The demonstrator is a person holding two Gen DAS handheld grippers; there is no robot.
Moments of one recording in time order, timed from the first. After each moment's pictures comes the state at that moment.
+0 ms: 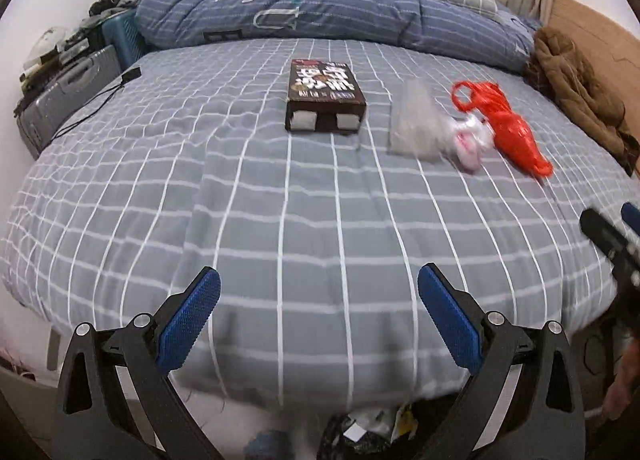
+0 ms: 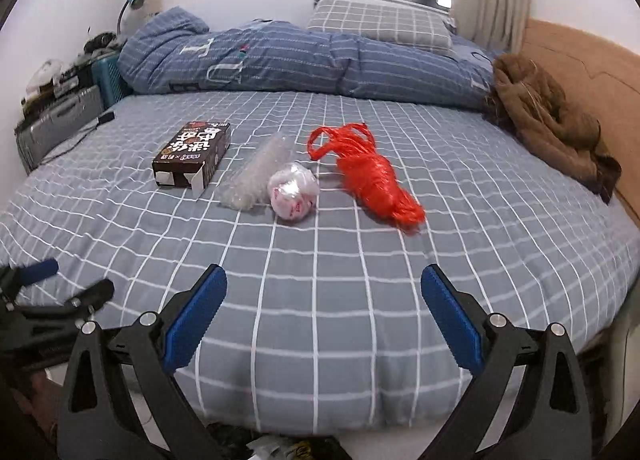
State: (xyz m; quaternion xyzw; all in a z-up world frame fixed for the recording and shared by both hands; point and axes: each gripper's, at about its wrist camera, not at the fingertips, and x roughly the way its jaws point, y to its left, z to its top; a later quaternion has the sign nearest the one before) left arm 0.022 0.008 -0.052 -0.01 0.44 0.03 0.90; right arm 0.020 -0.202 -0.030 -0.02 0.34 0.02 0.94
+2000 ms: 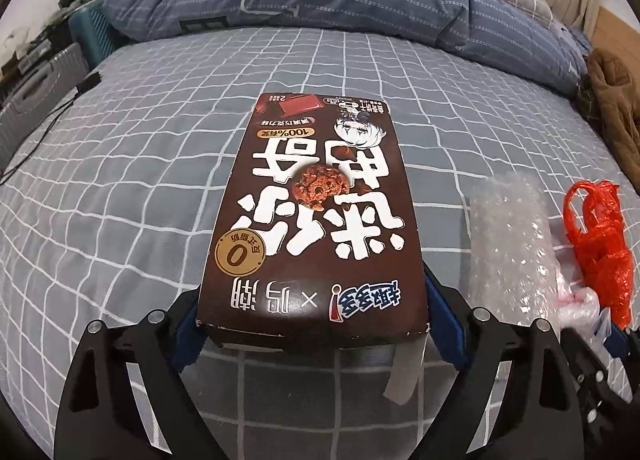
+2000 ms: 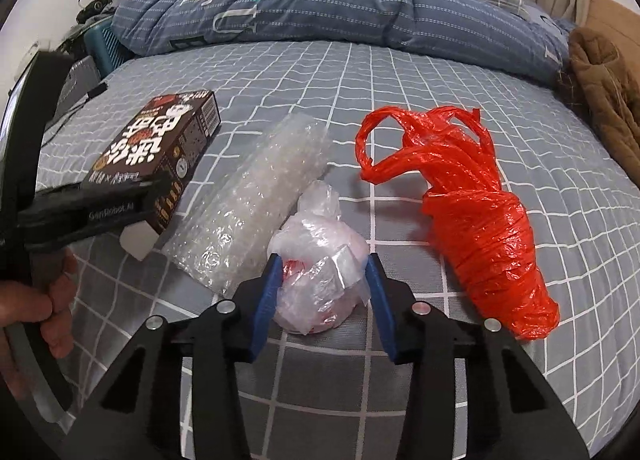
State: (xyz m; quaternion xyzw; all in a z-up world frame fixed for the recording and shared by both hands) left arm 0.251 0.016 -0.092 -0.03 0.47 0.05 0.88; right arm 0.204 -0.175 -0.090 -0.01 0.42 0.08 0.90
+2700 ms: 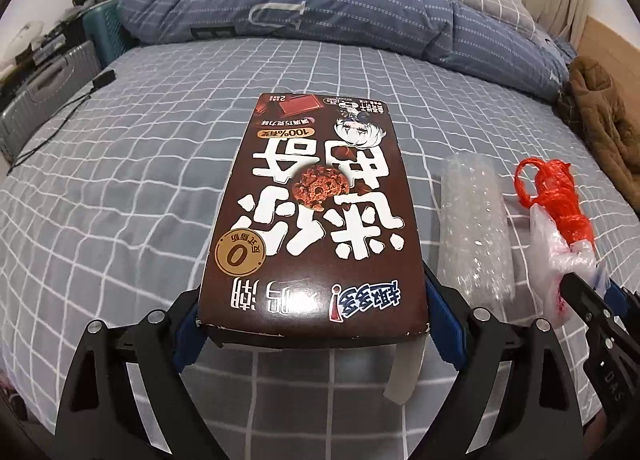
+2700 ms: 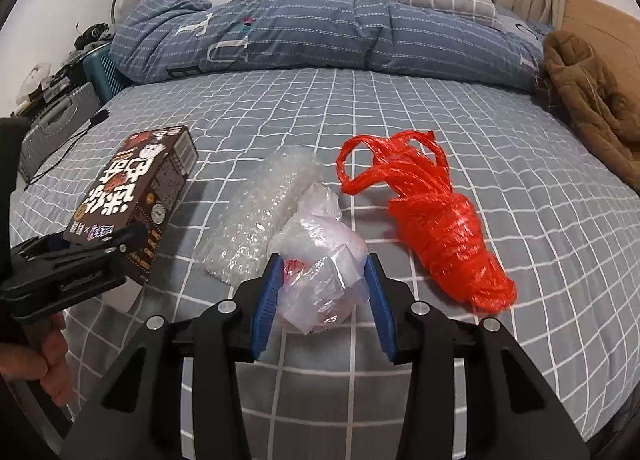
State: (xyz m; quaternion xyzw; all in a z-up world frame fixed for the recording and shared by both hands) left arm 0.181 0.015 -0.061 -0.04 0.45 0.04 0.89; right arm 0.164 -0.187 -0.057 0.01 0.39 0.06 0.92
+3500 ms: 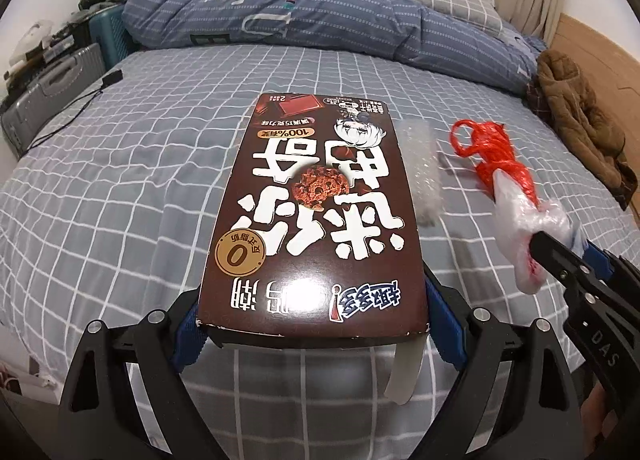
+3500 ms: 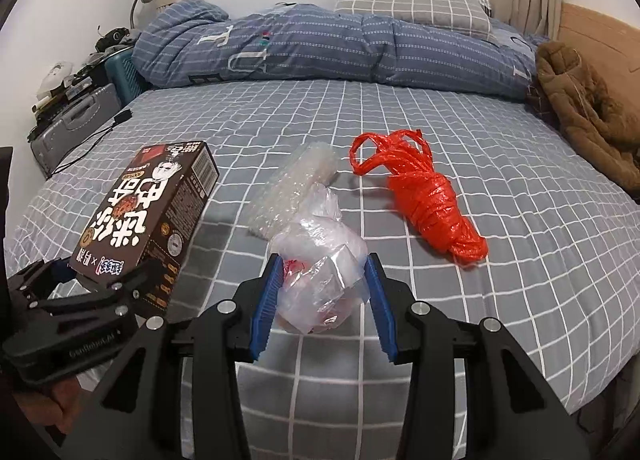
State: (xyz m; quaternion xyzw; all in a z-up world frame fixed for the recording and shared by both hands) left arm 0.079 -0.007 -0.035 -0.04 0.44 0.02 0.90; right arm 0.085 -0.185 -0.028 0.00 0.37 0.07 0.93
